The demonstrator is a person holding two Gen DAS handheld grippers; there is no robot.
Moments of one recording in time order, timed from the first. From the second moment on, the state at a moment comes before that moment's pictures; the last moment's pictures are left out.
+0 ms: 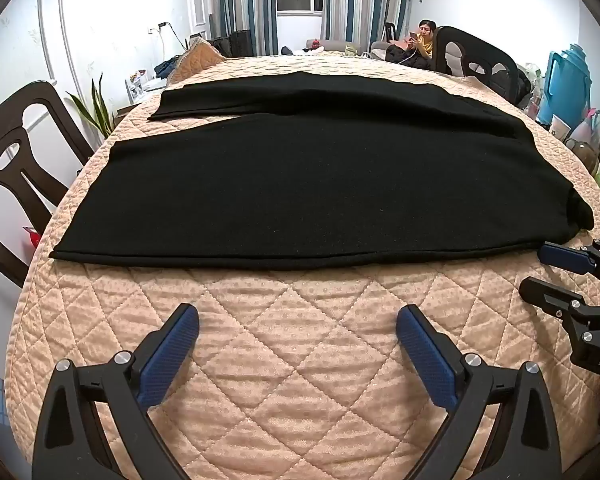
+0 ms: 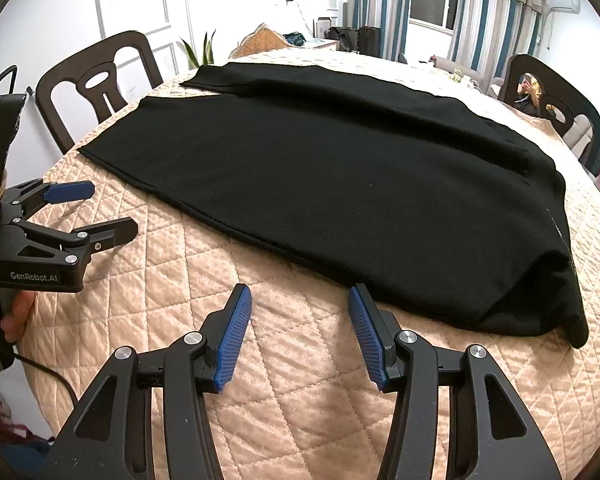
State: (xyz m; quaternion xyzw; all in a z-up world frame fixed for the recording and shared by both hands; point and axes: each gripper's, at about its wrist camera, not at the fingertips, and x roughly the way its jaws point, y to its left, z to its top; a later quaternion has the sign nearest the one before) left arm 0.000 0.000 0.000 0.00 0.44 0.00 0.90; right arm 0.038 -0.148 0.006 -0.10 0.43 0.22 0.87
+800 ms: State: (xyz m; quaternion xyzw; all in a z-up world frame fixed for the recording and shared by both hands) left arm 0.000 0.000 0.000 0.00 0.44 0.00 0.90; right arm 0.038 -0.149 0.006 -0.11 0.43 0.21 0.87
